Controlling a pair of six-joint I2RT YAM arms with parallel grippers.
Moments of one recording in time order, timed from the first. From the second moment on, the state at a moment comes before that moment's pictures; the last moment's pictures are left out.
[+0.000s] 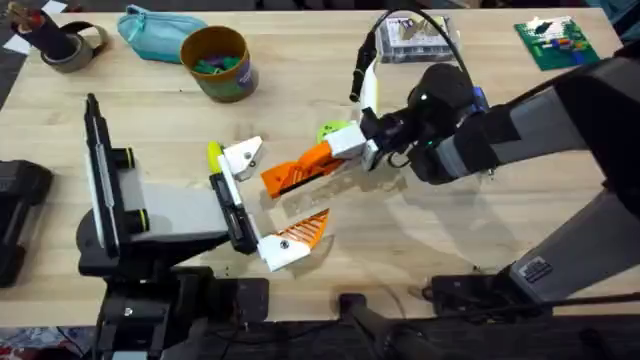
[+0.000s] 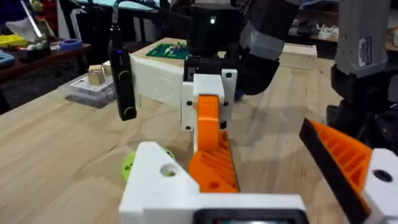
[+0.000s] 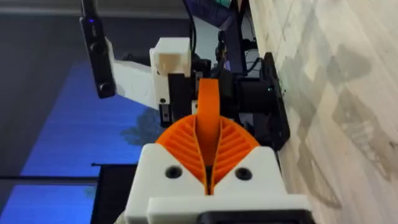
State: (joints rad) left arm 0.00 0.00 0.00 0.00 1.15 -0.02; right arm 0.46 1.89 0.60 1.35 -1.47 1.58
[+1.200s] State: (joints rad) left arm 0.00 0.00 0.00 -0.11 1.13 -0.02; right arm 0.43 1.89 0.55 1.46 -1.51 1.62
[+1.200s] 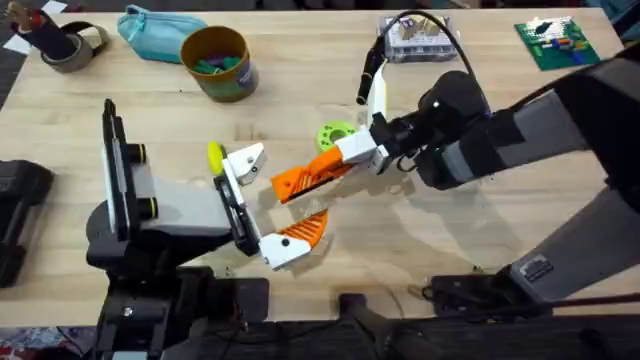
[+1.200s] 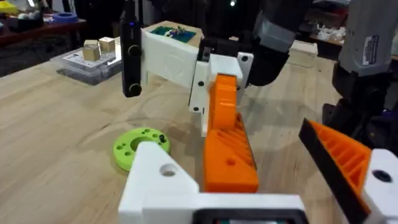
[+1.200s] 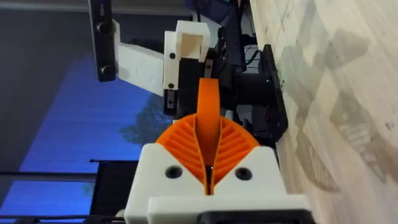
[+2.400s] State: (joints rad) left arm 0.00 0.00 0.01 -0.11 1.13 -0.02; right arm 0.43 1.80 0.57 1.45 -1.49 1.73
